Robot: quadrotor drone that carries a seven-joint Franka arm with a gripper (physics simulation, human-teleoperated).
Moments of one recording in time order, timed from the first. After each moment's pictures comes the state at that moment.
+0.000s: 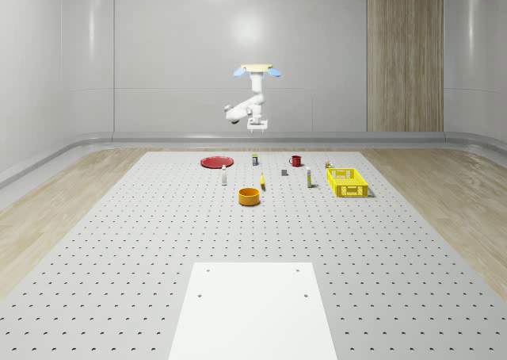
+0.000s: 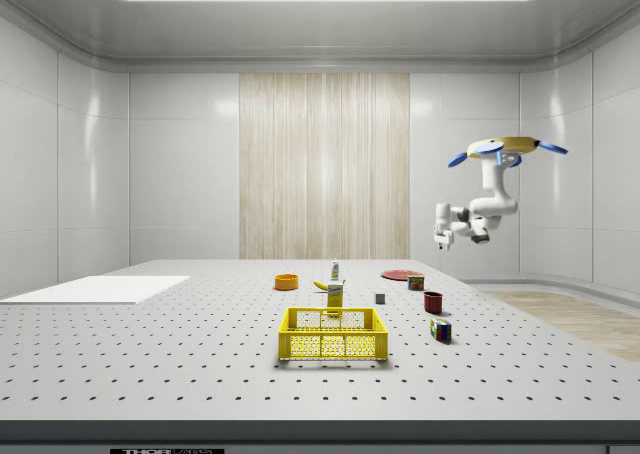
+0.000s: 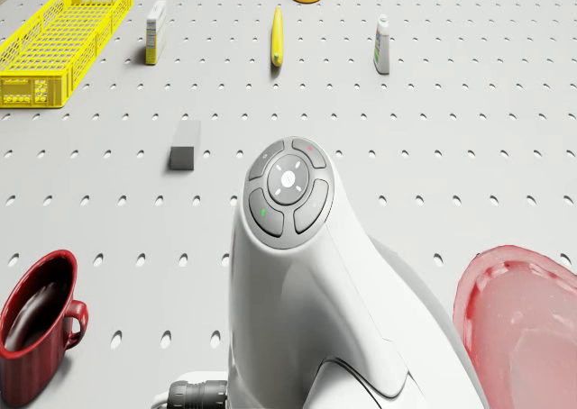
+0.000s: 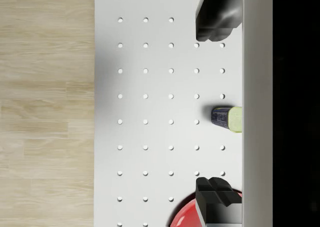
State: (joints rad) arm -1.06 -1.13 1.28 -2.89 -1.96 1.21 1.59
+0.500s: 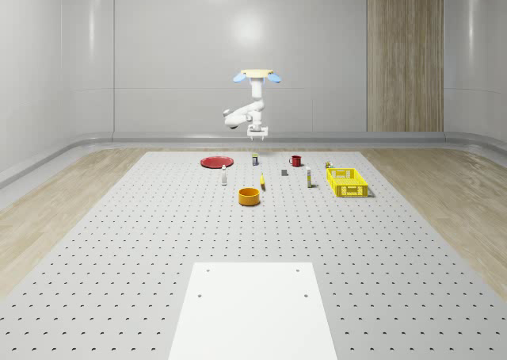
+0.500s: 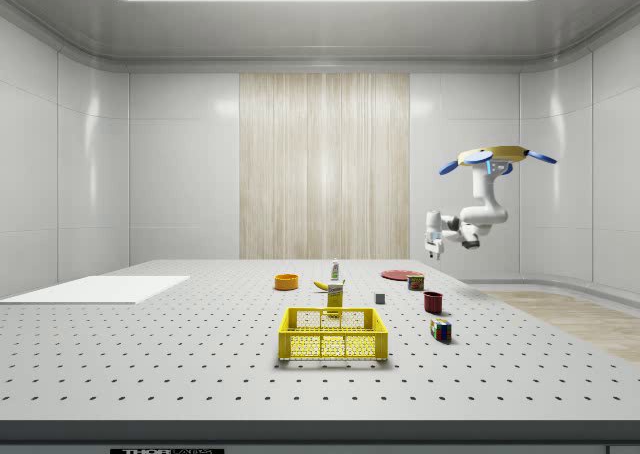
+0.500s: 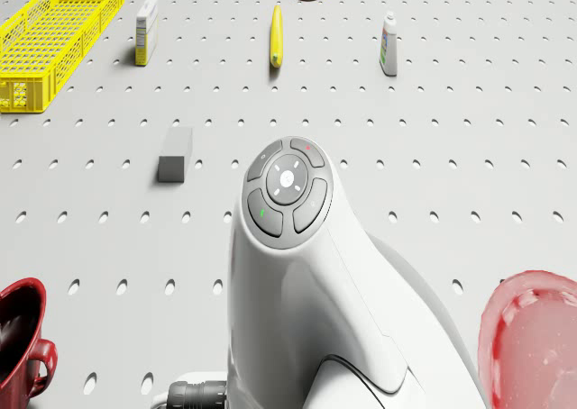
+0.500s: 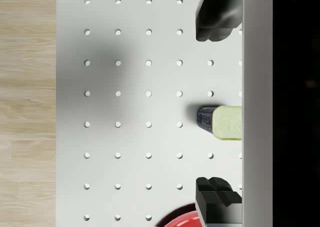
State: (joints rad) arm -1.08 -1.18 1.30 -2.89 -1.93 1.26 1.61
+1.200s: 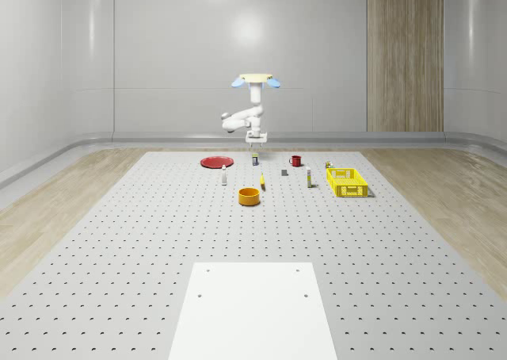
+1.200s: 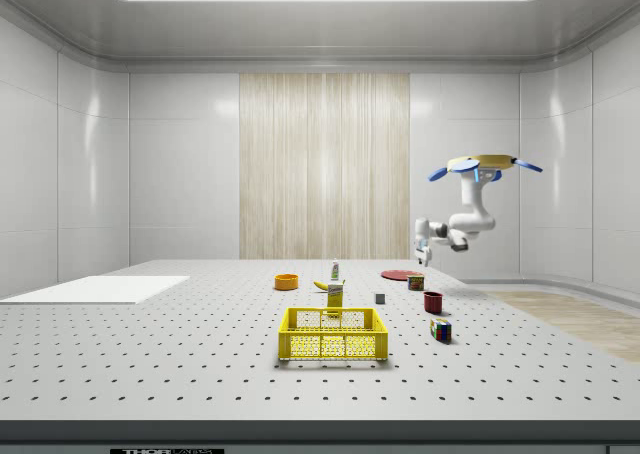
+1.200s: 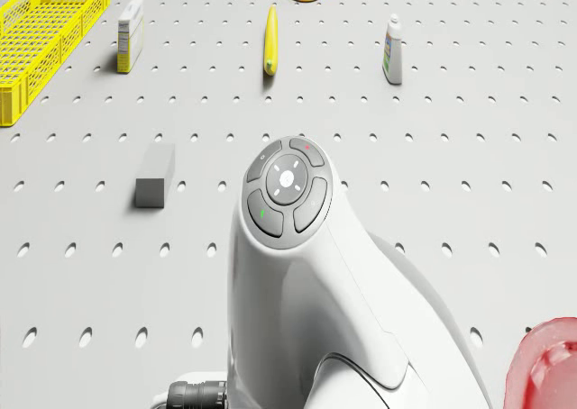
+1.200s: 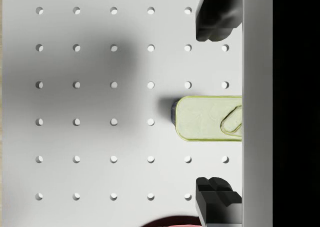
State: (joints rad) arm -1.10 -1.24 1.32 -2.88 -1.90 1.32 1.63
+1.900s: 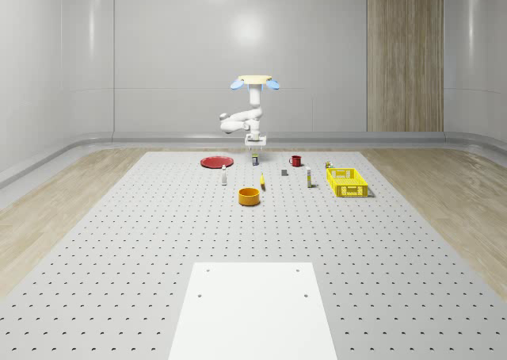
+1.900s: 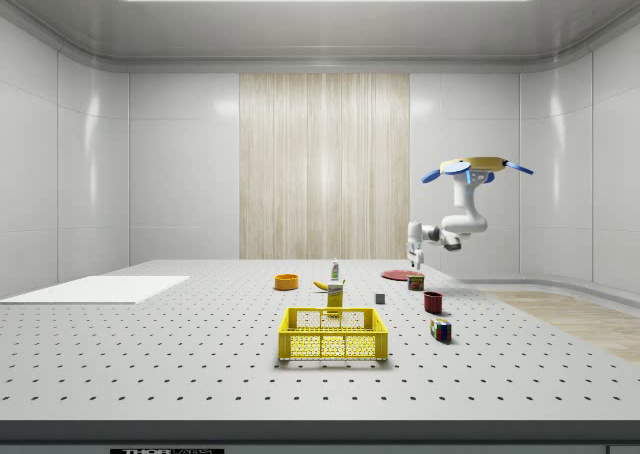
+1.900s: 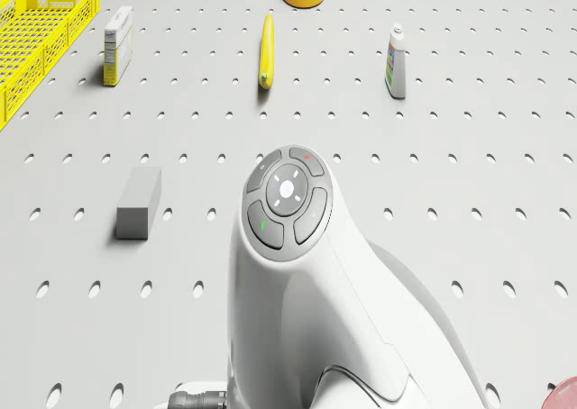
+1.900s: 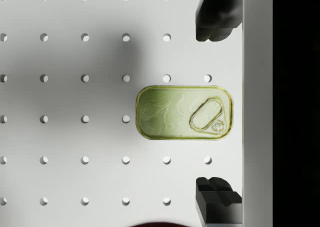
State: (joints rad) arm -1.11 -1.31 1.28 -2.87 -1.91 1.39 1.64
